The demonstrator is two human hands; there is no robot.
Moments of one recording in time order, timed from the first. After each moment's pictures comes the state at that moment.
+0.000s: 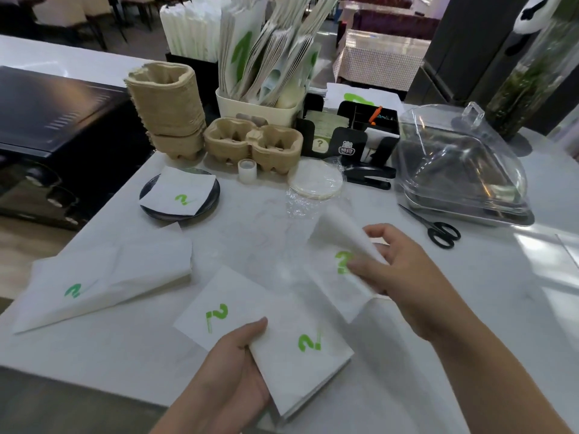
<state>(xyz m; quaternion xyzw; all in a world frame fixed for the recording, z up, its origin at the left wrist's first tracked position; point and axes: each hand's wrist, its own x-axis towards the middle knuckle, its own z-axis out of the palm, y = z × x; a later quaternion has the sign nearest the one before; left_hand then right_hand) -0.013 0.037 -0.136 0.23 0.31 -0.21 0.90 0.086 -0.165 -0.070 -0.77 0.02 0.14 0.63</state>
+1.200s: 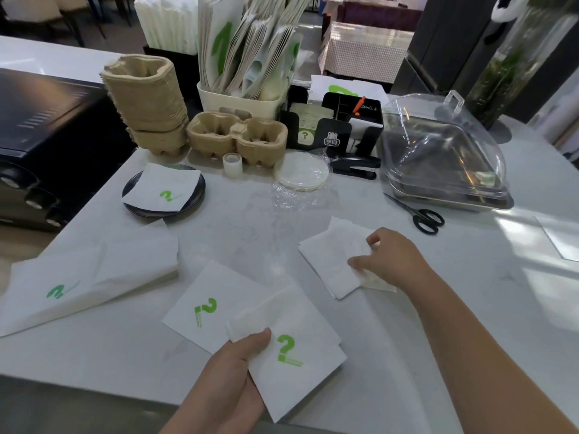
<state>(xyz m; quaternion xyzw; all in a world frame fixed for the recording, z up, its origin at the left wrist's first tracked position) -0.031 0.028 -0.147 0.29 0.28 -0.19 0.89 0.139 -0.198 -0.123 -0.96 0.10 0.13 0.22</state>
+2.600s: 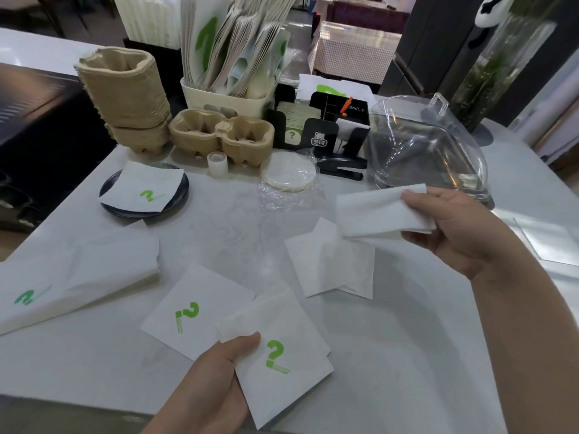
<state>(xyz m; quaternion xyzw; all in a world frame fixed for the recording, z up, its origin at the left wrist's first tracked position) -0.022 0.024 -0.137 0.29 0.31 -0.23 0.87 0.126 -0.241 -0.026 -0.70 0.09 0.11 0.70</state>
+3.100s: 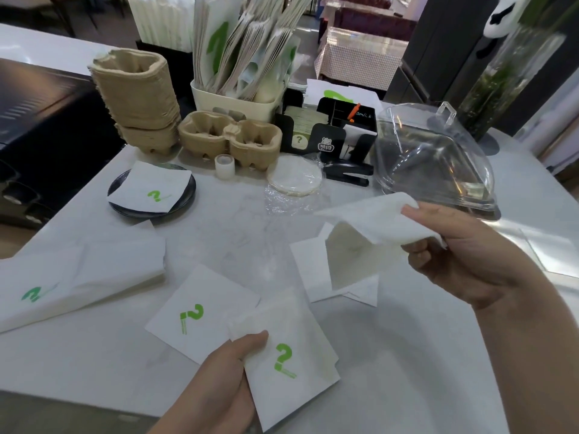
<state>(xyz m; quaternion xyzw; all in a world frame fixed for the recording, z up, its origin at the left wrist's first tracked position) -0.018 0.016 -0.126 0.33 0.34 -0.20 0.86 0.100 -0.219 -0.012 -0.64 0.06 0.19 0.74</state>
